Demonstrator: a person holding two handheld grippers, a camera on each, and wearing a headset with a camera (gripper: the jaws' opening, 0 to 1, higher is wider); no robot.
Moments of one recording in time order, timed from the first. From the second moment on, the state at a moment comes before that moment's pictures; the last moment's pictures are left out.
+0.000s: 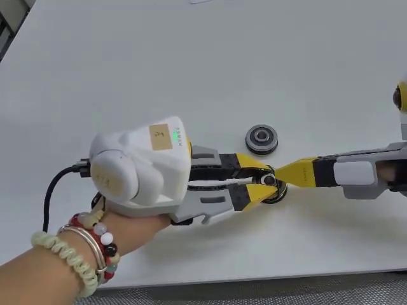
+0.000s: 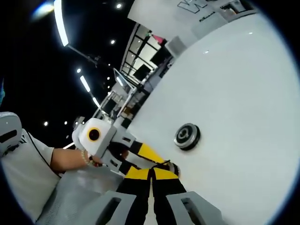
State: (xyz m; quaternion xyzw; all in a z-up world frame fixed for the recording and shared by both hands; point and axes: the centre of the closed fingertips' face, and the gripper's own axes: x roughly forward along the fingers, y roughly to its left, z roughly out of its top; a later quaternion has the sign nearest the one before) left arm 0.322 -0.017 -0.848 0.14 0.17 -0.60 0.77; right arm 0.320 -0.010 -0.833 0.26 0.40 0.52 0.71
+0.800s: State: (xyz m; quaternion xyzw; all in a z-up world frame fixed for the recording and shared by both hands) left arm 0.321 -0.018 -0.847 0.14 0.18 -0.60 0.77; right arm 0.322 -0.017 -0.844 0.22 0.41 0.50 0.73
